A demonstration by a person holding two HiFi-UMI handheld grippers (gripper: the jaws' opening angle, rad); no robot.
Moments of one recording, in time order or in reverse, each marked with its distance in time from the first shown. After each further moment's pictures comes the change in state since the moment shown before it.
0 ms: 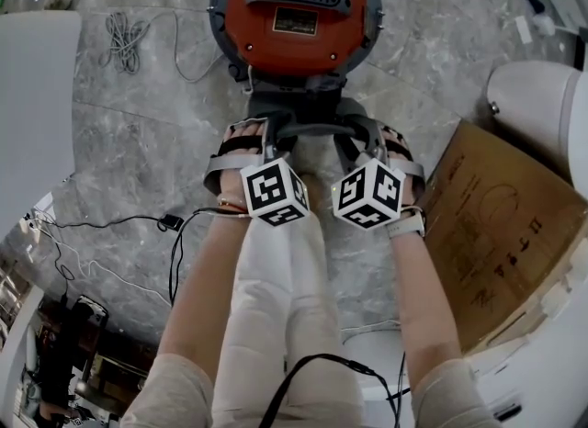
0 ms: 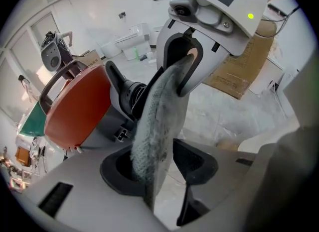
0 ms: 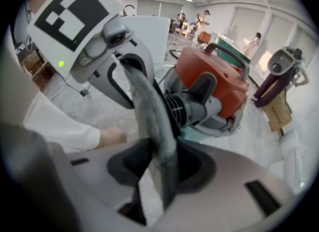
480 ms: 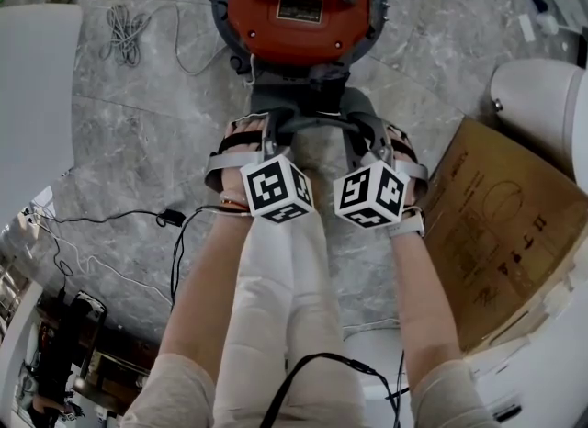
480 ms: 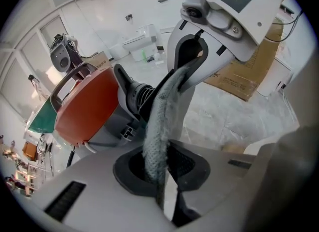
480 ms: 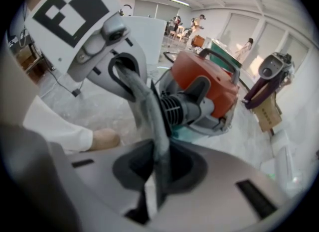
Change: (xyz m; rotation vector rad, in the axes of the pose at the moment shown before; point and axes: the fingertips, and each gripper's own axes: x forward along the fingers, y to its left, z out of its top) left arm -0.006 0.008 0.001 -0.034 -0.013 0.090; right arm -0.006 -0.004 -0.002 0.013 -0.019 -0.105
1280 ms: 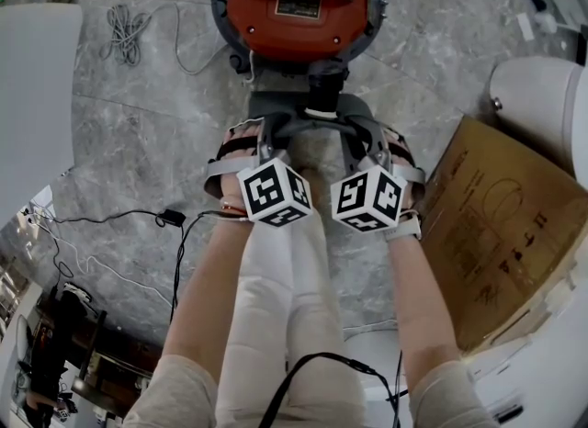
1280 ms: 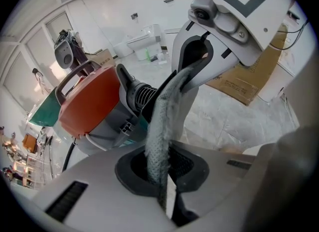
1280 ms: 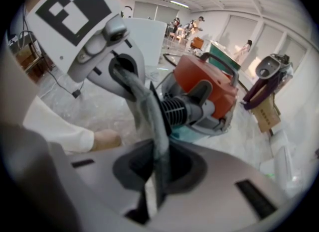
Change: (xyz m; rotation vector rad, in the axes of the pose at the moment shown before) left arm -0.008 -0.008 -0.006 -0.058 0.005 0.008; right arm -0.007 0.009 0.001 0.002 -0.018 -0.014
